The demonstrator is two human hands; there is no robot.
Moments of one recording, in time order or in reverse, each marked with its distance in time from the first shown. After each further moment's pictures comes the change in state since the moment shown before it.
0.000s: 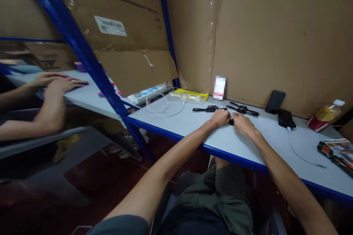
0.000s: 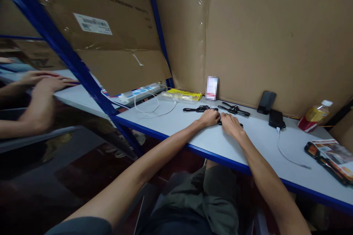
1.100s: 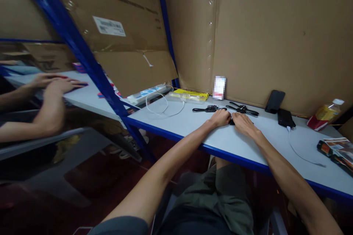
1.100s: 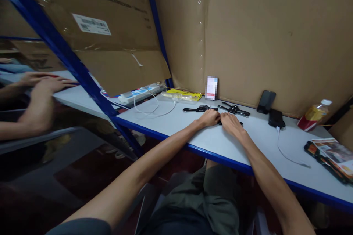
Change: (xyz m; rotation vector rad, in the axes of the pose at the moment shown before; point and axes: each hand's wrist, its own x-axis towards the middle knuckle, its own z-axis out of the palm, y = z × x) left_hand 0.000 -0.001 -0.001 -0.041 -0.009 0.066; right_hand 0.001 0.003 0.000 -0.050 0.033 -0.101
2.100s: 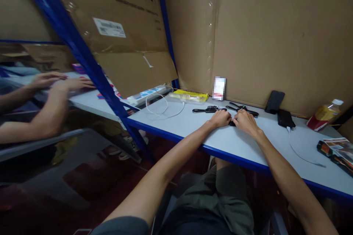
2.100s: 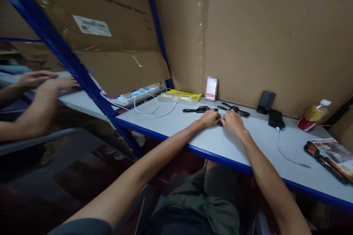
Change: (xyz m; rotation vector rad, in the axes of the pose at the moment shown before) left_hand -0.003 0.003 -0.004 0.022 0.007 0.007; right_hand -0.001 0.009 -0.006 0.058 0.109 0.111
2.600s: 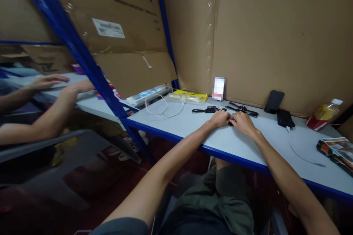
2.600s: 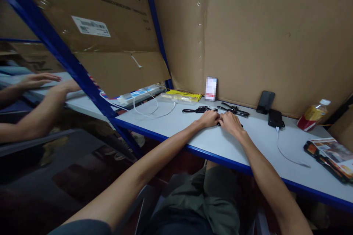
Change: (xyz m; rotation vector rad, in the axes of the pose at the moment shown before) left_hand 0.003 -0.003 0.004 -0.001 -0.024 -0.016; right_hand 0.003 -0.002 0.010 0.101 -0.002 -0.004
